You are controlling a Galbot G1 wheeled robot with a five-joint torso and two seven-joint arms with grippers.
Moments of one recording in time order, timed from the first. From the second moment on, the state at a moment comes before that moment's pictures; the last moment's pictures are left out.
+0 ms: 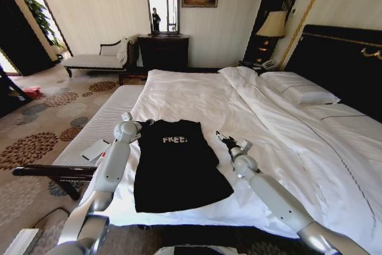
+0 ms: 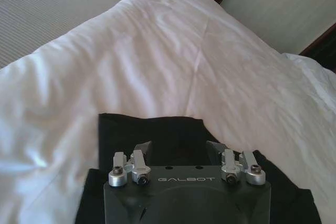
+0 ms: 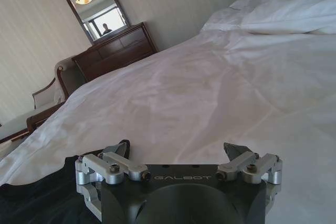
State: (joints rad) left arm 0.58 -1.23 -0.42 -1.40 -1.15 0.73 -0.46; right arm -0.80 0.95 0.01 1.53 1.16 0.01 0.37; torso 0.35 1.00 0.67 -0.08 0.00
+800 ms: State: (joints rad) left arm 0.68 -1.20 -0.46 -1.39 -1.09 0.71 -0.41; right arm -0.83 0.94 0.02 1.53 1.16 0.01 0.36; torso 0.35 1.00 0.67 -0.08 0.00
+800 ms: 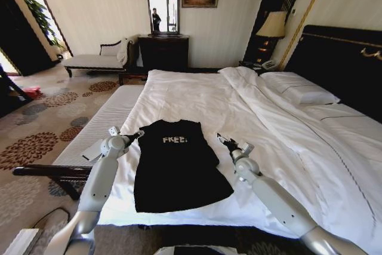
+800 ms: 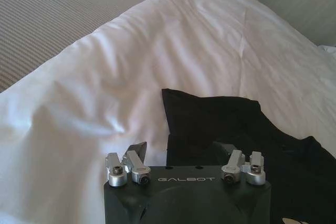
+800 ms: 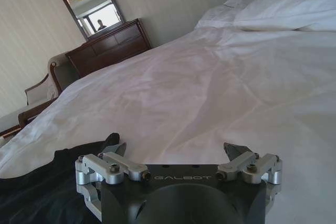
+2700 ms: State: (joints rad) left arm 0.73 -1.07 -0.17 -1.59 -1.04 0.70 -0.39; right arm -0.84 0.94 0.04 1.51 1.15 0.01 0.36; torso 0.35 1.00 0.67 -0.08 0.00
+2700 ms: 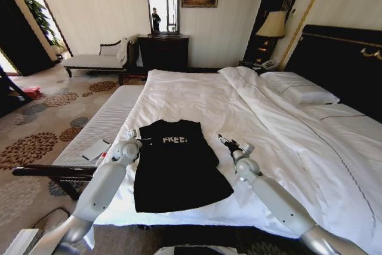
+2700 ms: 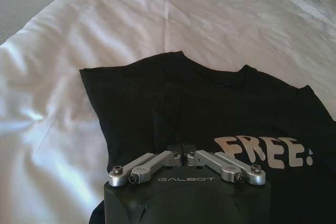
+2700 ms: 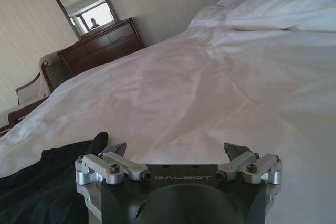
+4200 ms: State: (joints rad) left arm 0.59 -1.13 -0.42 -1.25 -1.09 0.71 -0.35; right arm -0.88 0.92 0.07 1.52 1.14 0.01 0.35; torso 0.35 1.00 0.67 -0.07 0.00
